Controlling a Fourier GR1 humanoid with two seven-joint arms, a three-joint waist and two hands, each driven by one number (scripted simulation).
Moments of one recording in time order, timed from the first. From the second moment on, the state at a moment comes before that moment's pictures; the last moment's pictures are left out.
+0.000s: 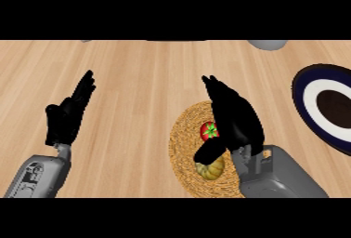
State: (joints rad) left arm -0.25 0.30 -0.11 -1.42 0.04 0.15 0.09; right arm -0.56 -0.21 0.53 -1.74 0.55 0.17 1.07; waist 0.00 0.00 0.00
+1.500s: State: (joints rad) left arm -0.26 0.25 -0.02 -1.41 -0.03 0.06 0.10; right arm -0.43 -0.09 0.42 -1.36 0.69 0.29 0.88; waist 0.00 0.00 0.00
